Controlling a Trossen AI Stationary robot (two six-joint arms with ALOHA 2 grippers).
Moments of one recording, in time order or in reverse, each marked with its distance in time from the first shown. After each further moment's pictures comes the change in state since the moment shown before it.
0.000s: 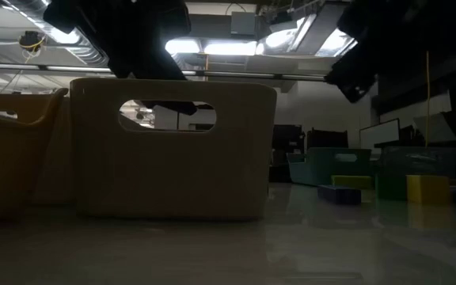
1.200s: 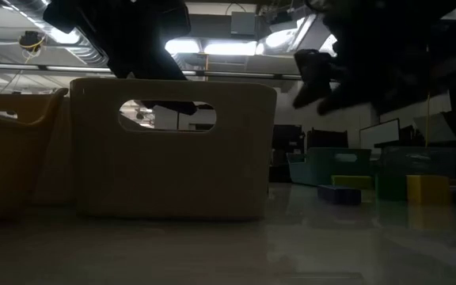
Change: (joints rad) left arm 0.000 0.000 0.000 0.001 0.000 -0.002; right arm 0.000 0.242 0.177 -0.166 0.054 -0.853
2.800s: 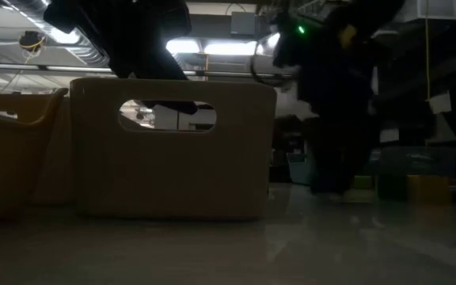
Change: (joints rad) left arm 0.002 0.000 0.000 0.005 -0.005 0.000; right arm 0.000 0.431 0.323 -0.425 -0.095 0.009
